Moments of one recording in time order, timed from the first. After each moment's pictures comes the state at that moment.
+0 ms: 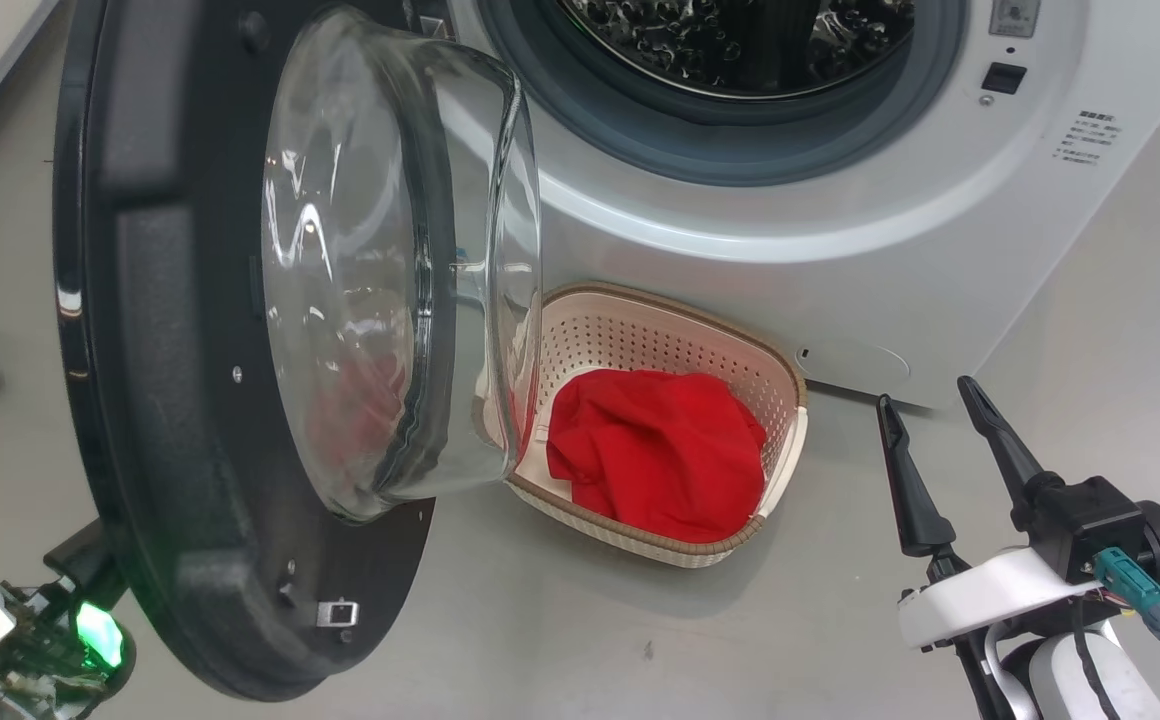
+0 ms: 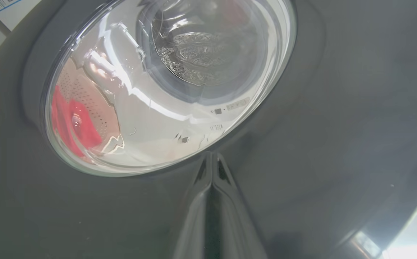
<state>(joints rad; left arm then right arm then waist) -0.03 0.36 0.06 -0.09 -1.98 -0.11 0.78 0.00 -0.15 0.21 -0.03 0.24 -0.02 -0.15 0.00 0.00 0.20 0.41</state>
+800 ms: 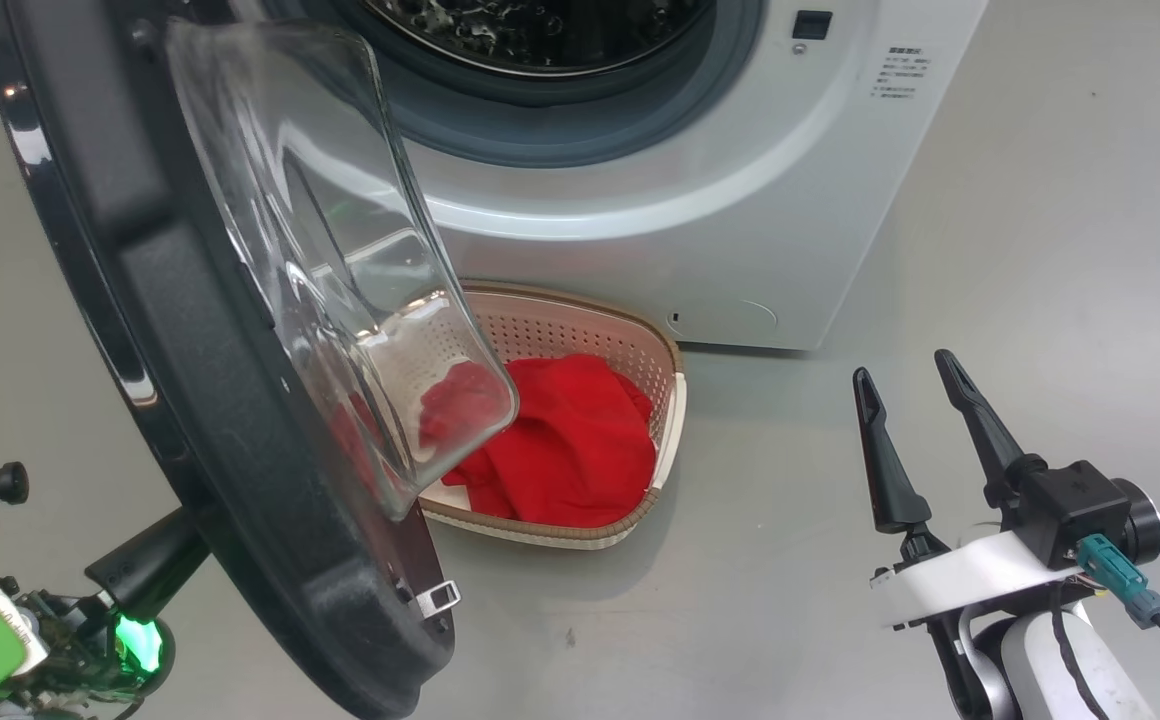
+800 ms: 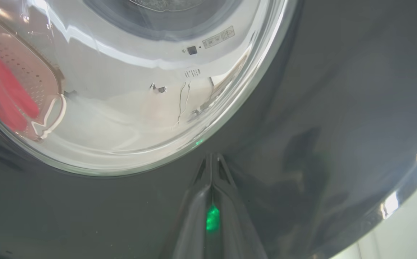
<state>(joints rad) 0.01 0.34 0.04 -0.24 -1.98 -0.11 0.82 -0.04 -0.11 0.23 -0.02 0.25 -0.02 -0.19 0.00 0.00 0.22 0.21</state>
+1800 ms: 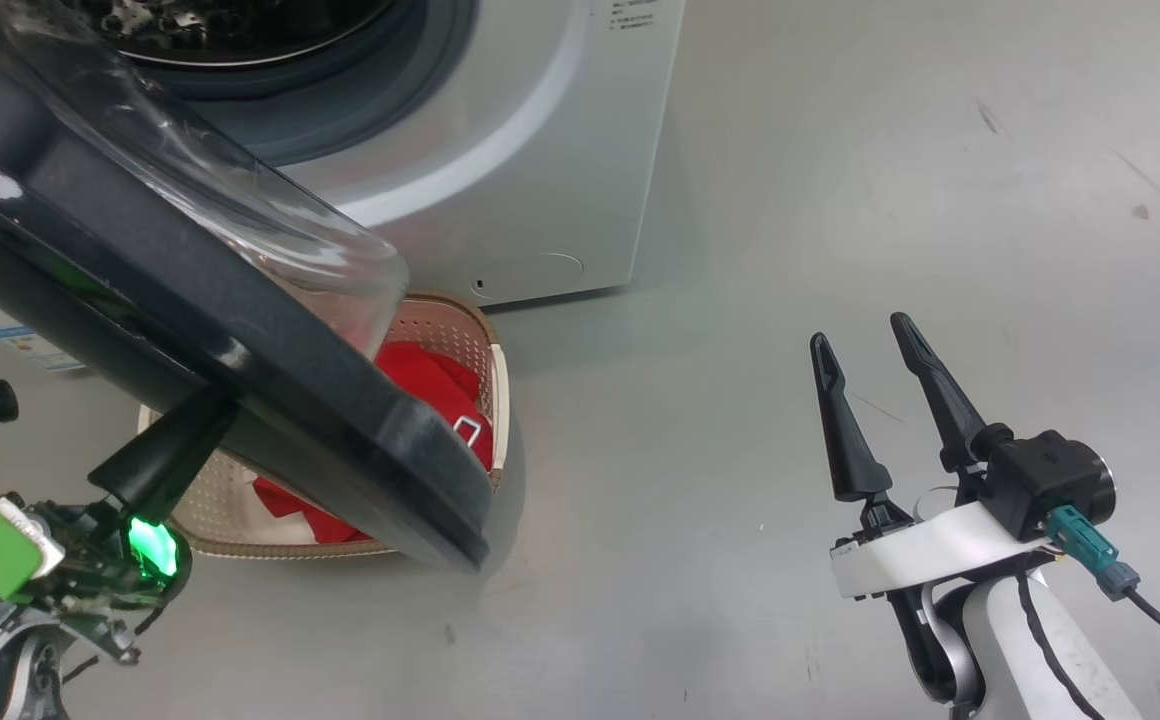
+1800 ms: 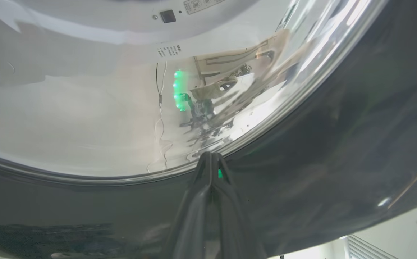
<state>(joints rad) -0.13 0.27 0.02 -0.20 -1.93 -0.09 0.71 -0.12 -0.07 0.27 0.03 0.28 0.00 -0.23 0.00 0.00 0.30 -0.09</state>
